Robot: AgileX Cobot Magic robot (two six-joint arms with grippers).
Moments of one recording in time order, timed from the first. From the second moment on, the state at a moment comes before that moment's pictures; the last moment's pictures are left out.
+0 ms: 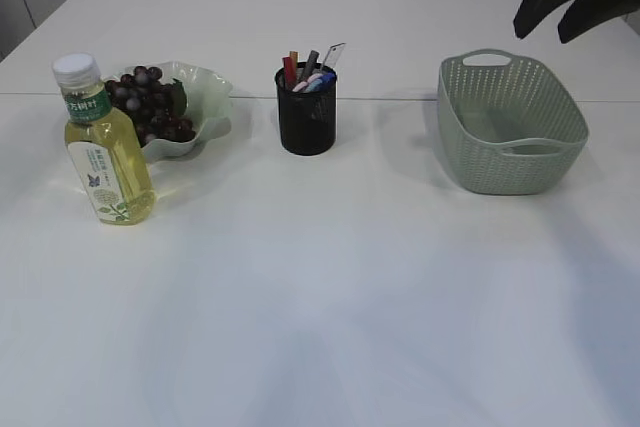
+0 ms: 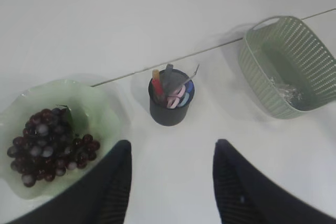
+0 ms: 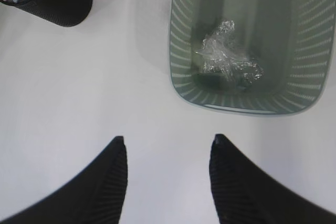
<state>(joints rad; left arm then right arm) -0.44 1.87 -2.32 -0.05 1.27 -0.07 0.06 1.84 -1.84 0.21 1.24 -0.02</state>
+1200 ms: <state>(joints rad) -0.59 0.67 -1.08 -0.09 1.12 -0.10 0.15 0.87 -1.09 0.19 1.14 -0.14</state>
